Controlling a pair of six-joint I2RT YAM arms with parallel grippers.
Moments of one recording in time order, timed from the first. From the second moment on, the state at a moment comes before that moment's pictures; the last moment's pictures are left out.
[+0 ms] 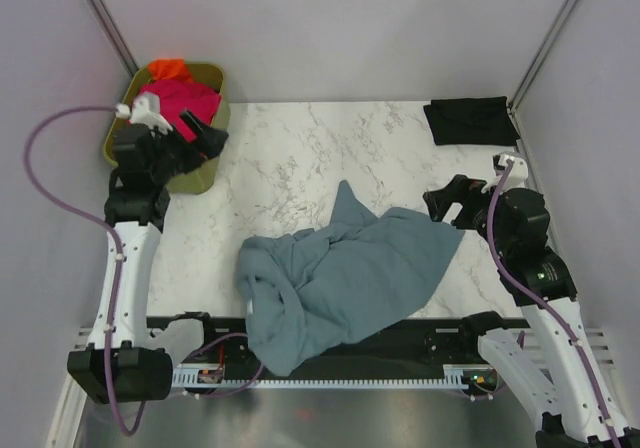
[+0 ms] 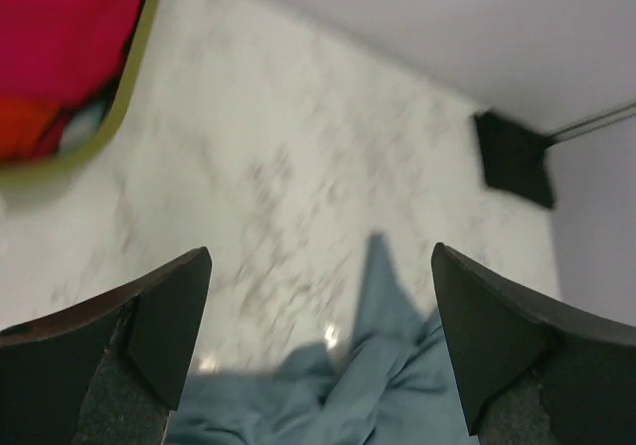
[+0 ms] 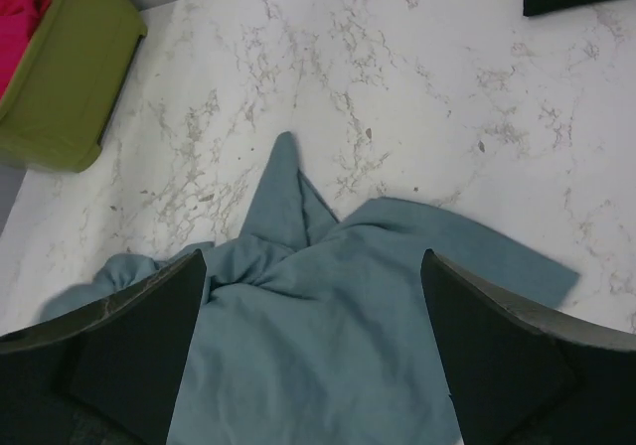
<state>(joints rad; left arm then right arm) 0.06 1.05 1.29 -0.31 0.31 -0.52 0.21 0.67 0.86 -0.52 -0.08 0.41</state>
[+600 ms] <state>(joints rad) -0.18 0.89 0.79 -0.64 0.17 -0.52 0.36 1.18 0.83 -0.59 -0.11 0.48</state>
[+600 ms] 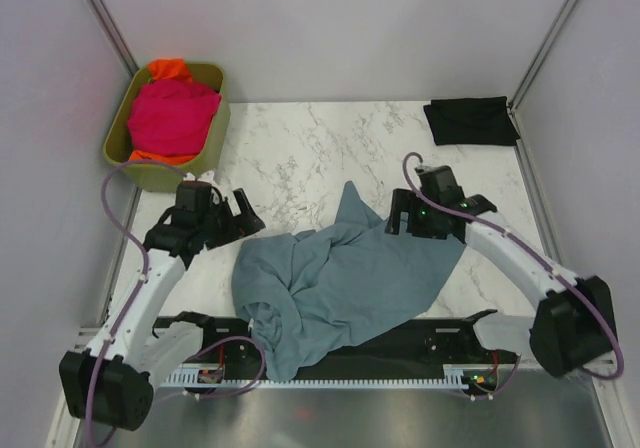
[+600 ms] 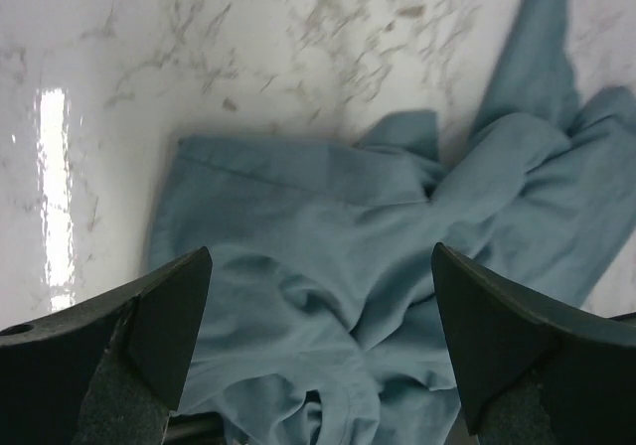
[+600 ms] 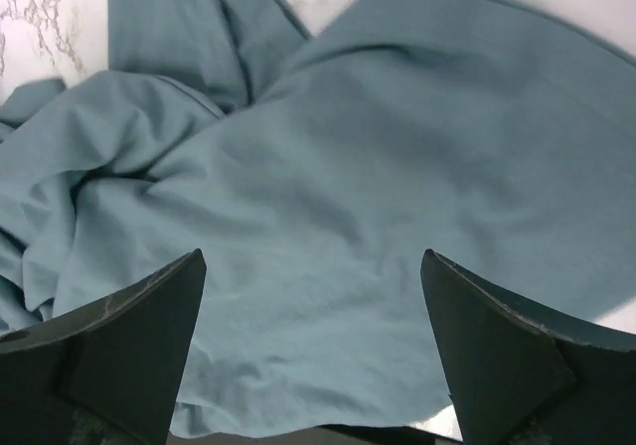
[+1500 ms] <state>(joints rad) -0.18 1.20 0.54 -0.35 0.04 -0.65 0.55 2.34 1.95 -0.76 0.16 0.37</state>
